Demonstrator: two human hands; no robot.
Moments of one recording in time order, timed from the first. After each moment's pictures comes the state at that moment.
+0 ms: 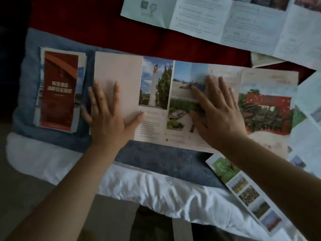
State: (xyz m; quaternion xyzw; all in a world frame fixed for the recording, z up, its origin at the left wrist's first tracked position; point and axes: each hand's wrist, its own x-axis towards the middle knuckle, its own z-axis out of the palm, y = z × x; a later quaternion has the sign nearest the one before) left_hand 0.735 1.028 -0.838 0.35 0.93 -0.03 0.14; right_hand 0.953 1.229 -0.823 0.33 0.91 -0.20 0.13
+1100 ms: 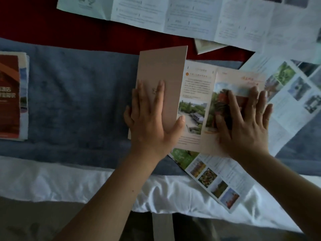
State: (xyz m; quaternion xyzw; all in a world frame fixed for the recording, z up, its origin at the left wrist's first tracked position) left_hand 0.908 1.134 -0.812 0.42 0.86 0.18 0.23; right_hand 1.119 1.257 -0.829 0.51 0.84 -0.13 0.13
